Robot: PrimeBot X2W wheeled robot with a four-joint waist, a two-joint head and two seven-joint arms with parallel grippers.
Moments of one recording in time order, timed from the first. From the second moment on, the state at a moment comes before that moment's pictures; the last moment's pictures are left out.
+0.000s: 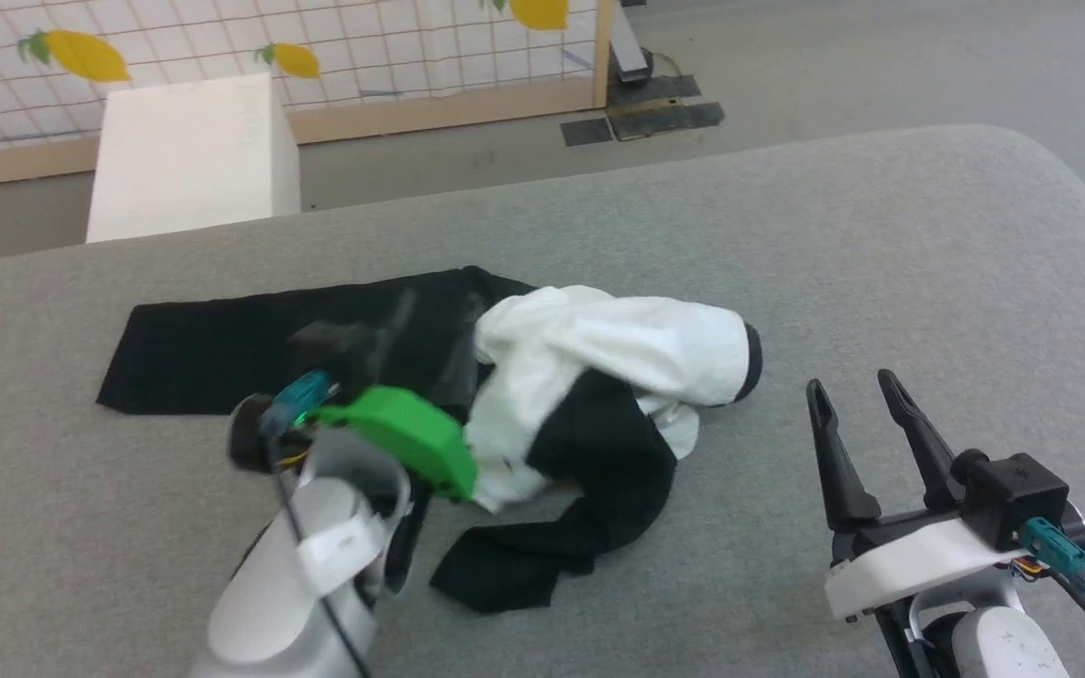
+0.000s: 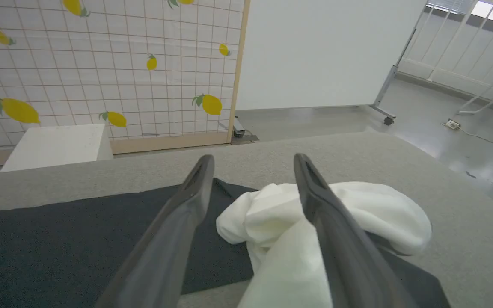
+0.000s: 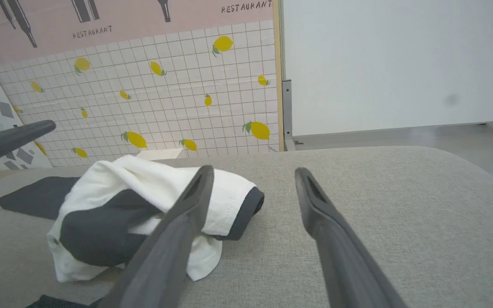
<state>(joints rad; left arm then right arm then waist) -0.43 0.15 -0.42 0.33 -0.48 0.05 -0.11 -0.06 -0.05 0.06 0.08 0.16 0.13 -0.17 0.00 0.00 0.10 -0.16</state>
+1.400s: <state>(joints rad) -0.18 0.22 -0.47 0.24 -0.59 0.04 0.14 -0.06 -0.05 0.07 0.08 0.16 0.13 -0.16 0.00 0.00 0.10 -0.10</state>
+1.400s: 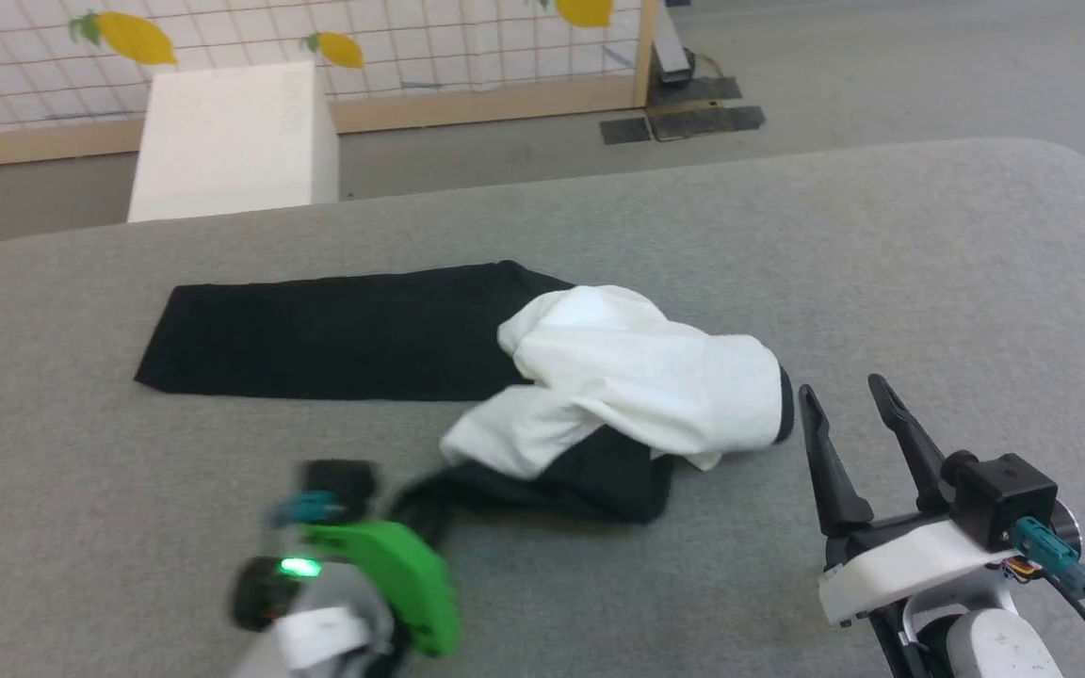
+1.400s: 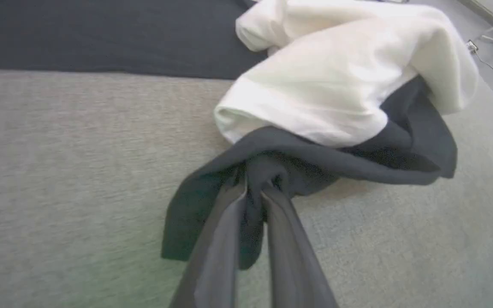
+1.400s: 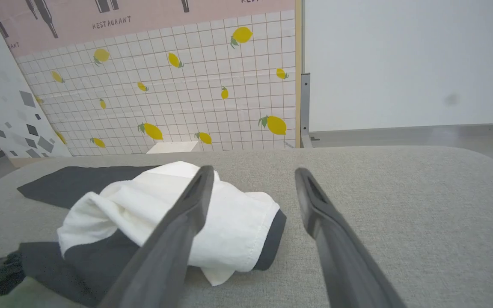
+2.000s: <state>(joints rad) 0.04 0.30 -0.25 0.08 -0.62 0.25 -0.04 -0.04 -0.05 0.01 0.07 0.12 0.13 -0.11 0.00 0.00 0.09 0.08</state>
